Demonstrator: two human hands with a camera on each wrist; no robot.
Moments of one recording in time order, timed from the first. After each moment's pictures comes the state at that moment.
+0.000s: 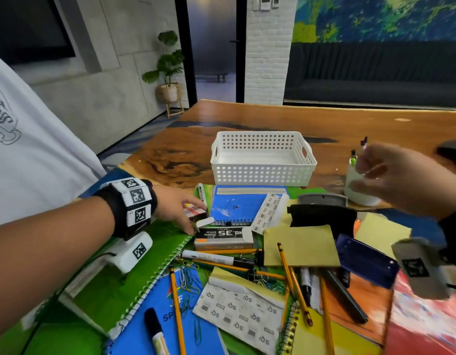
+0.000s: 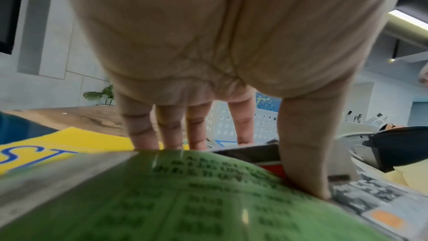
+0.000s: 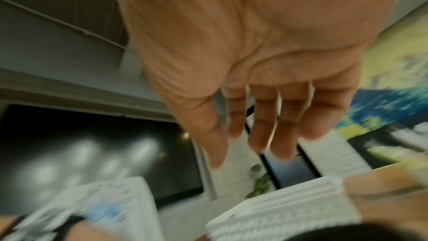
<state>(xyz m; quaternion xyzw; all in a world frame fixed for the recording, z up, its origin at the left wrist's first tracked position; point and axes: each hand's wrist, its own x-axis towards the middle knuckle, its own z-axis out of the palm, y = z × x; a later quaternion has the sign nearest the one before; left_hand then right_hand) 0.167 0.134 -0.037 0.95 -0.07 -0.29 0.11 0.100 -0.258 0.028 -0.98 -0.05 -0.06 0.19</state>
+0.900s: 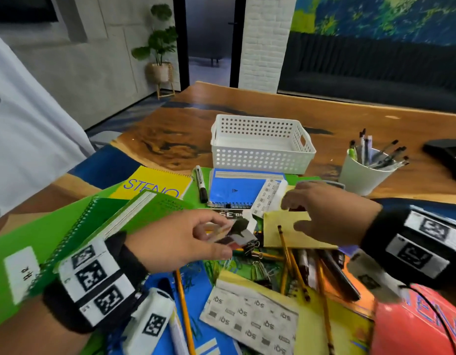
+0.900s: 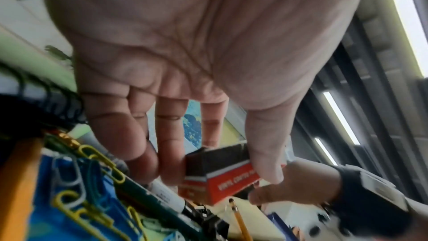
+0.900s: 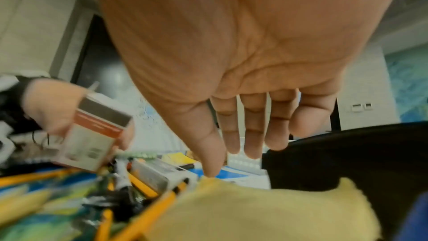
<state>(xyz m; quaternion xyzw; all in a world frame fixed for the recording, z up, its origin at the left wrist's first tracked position) 0.047 0.111 -0.073 0.88 -0.14 -0.16 0.44 0.086 -0.173 -0.017 -0.97 -0.23 0.09 -0.06</state>
